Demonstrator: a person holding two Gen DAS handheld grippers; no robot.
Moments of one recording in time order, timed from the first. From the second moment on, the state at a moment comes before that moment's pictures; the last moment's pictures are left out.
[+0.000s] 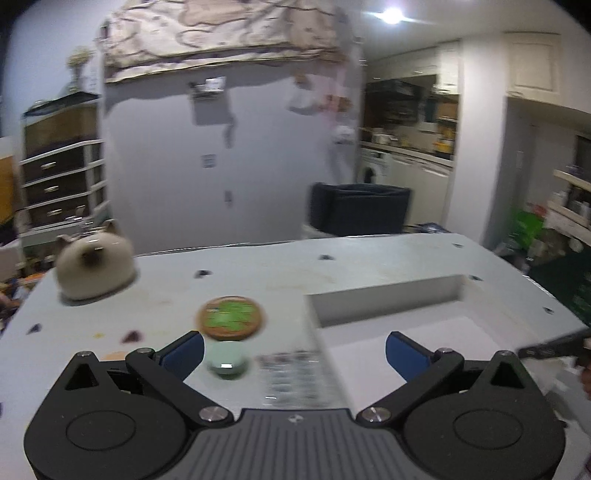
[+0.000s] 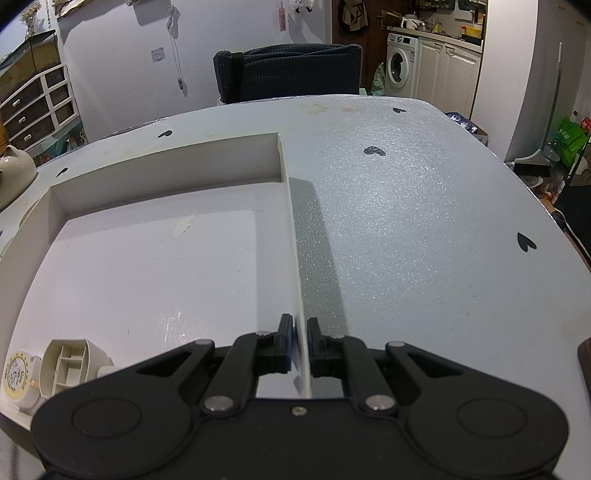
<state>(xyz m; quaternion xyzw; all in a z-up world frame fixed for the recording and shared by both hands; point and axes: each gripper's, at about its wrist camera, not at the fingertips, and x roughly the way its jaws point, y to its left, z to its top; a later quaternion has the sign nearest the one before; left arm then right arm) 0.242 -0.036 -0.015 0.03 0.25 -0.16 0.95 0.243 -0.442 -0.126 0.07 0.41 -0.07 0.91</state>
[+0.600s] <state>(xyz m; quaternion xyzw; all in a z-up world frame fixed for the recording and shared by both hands) 0.310 0.059 -0.086 -0.03 0.33 -0.03 0.94 0.242 -0.444 -0.128 0.07 0.41 -0.07 0.91</state>
